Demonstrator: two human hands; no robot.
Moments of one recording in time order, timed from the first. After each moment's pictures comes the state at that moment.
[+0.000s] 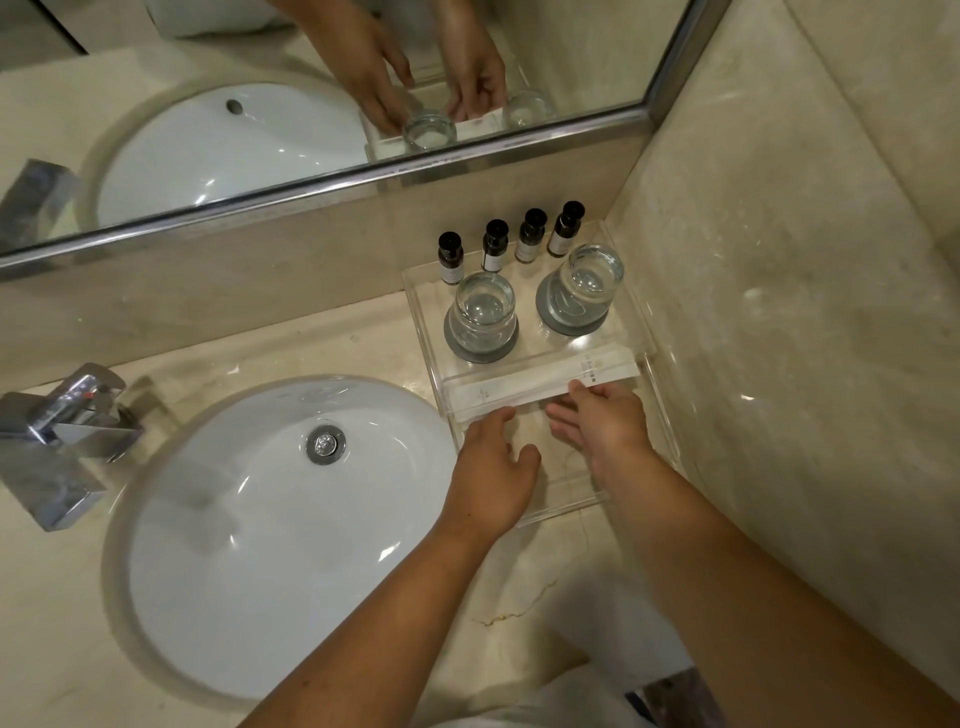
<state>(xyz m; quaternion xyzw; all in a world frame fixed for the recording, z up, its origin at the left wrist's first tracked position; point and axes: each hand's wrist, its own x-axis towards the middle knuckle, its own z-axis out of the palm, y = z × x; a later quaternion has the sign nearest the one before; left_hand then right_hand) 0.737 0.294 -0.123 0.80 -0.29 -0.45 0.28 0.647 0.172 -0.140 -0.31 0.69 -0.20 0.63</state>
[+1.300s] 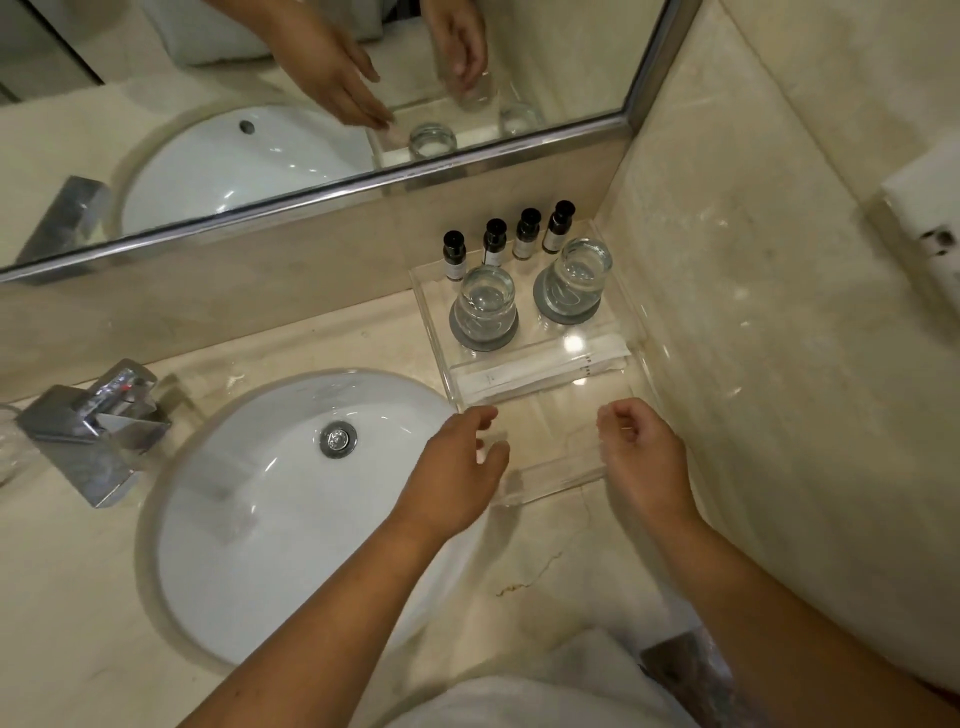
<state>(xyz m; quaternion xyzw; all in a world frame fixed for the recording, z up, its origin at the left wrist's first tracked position) 0.771 0.340 -0.090 0.78 -0.40 -0.42 0.25 0.577 0.228 -0.115 -0.59 0.65 -0.18 0.44</state>
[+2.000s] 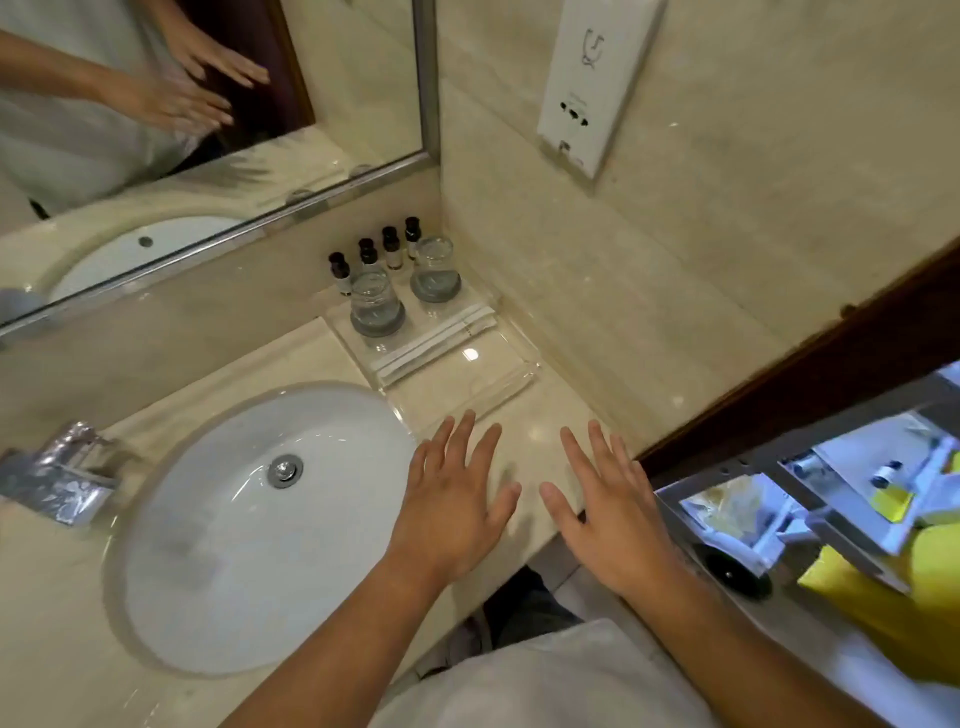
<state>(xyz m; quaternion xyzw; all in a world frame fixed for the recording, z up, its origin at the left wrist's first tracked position) 0.668 0.459 -0.041 0.68 -0.70 -0.21 0.08 0.458 0.433 -0.040 -0.75 0.62 0.01 0.23</state>
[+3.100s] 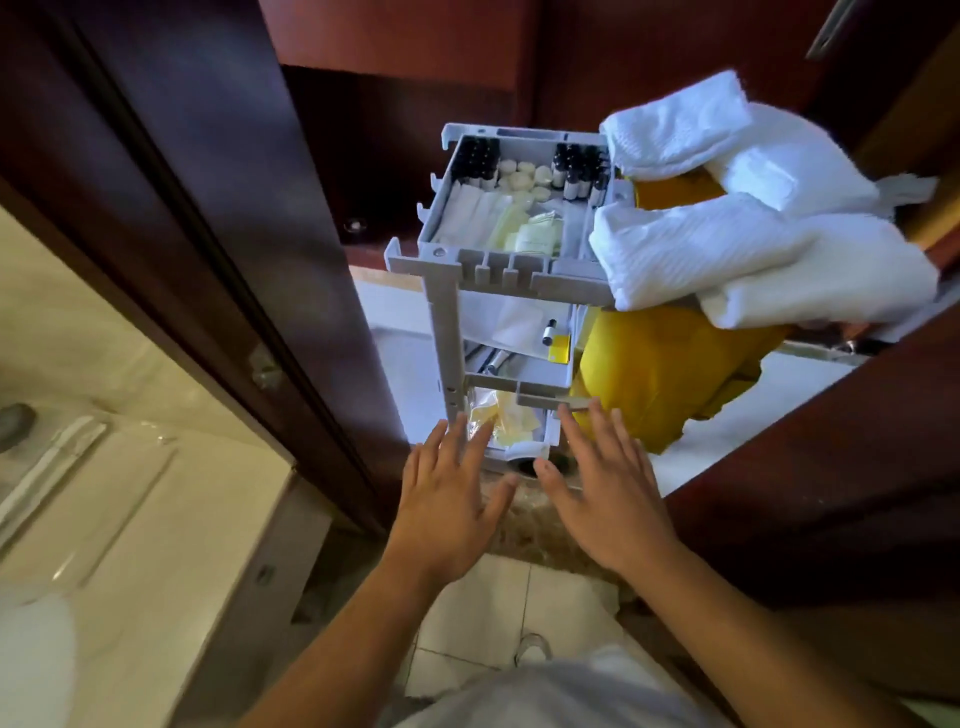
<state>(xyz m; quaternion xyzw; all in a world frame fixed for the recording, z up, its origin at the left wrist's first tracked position) 0.276 0.531 -0.013 0.43 -0.88 -0.21 0.06 0.095 0.625 0.009 -0.51 0.83 -0.13 0.17</state>
